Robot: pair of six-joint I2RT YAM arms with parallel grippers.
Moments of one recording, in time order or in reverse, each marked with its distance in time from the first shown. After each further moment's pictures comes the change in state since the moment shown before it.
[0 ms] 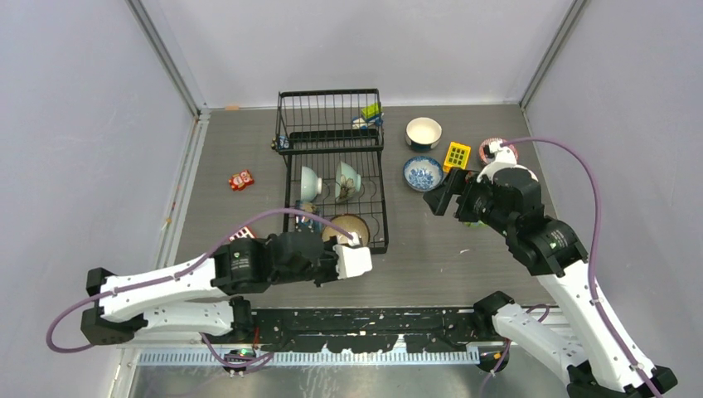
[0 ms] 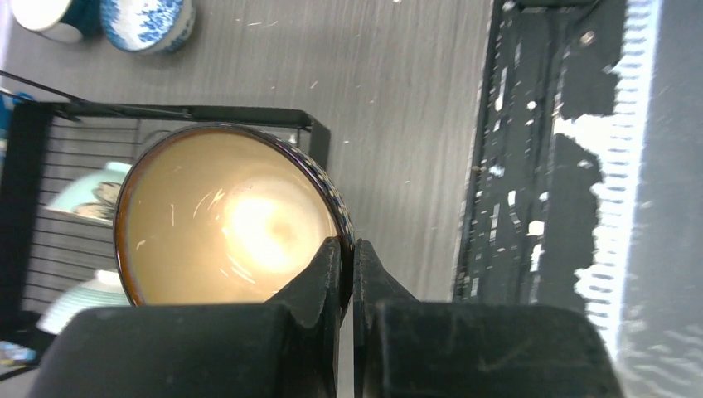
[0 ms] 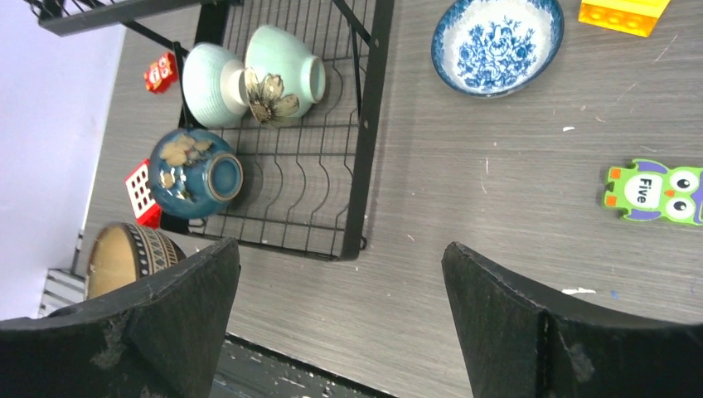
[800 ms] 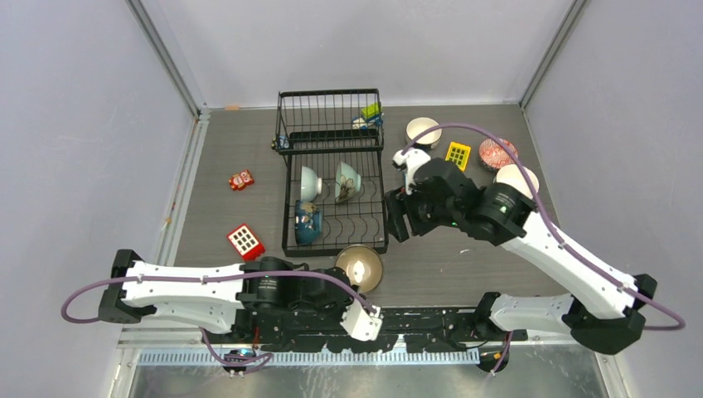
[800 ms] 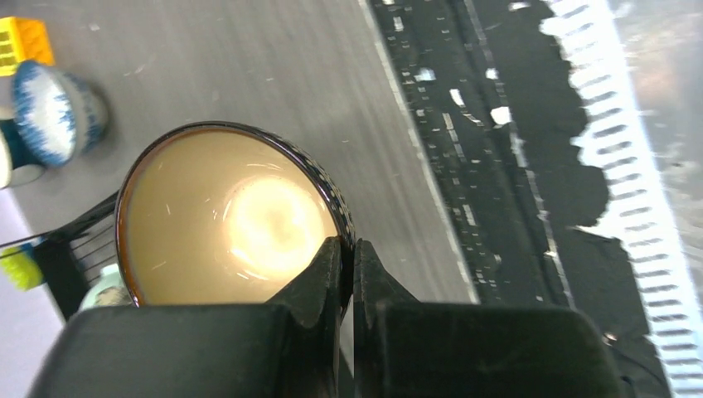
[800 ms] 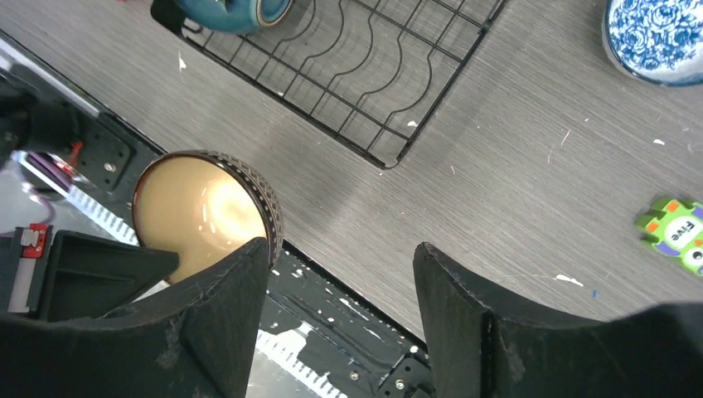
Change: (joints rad) left arm -0.262 0.126 -0.048 -0.077 -0.088 0.370; right arm 0.442 0.338 0.306 -0.278 0.068 -0.165
